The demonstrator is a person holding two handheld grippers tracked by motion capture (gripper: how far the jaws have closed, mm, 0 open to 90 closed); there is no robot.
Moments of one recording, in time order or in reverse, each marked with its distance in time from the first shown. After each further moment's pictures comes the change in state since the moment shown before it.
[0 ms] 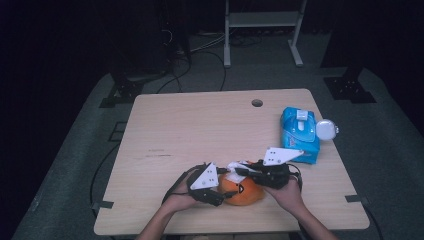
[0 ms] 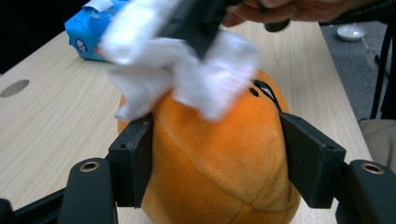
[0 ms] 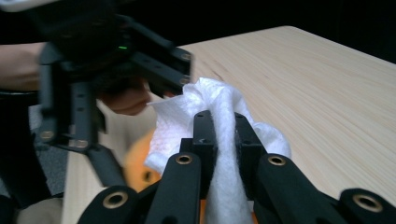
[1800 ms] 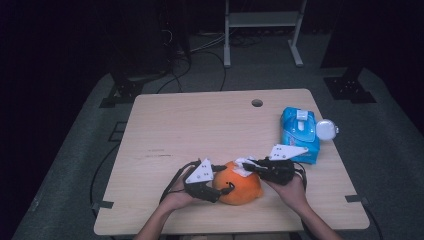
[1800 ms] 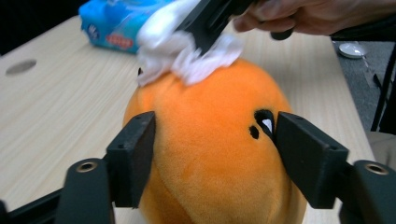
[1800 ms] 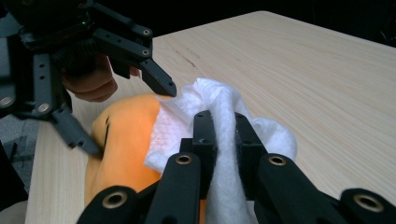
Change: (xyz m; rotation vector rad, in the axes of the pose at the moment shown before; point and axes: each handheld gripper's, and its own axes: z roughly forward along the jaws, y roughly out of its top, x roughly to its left) left arm 0.015 -0.013 -0.007 -0.015 0.012 -0.120; right arm -0.023 -0.018 -0.005 0.018 -0.071 0.069
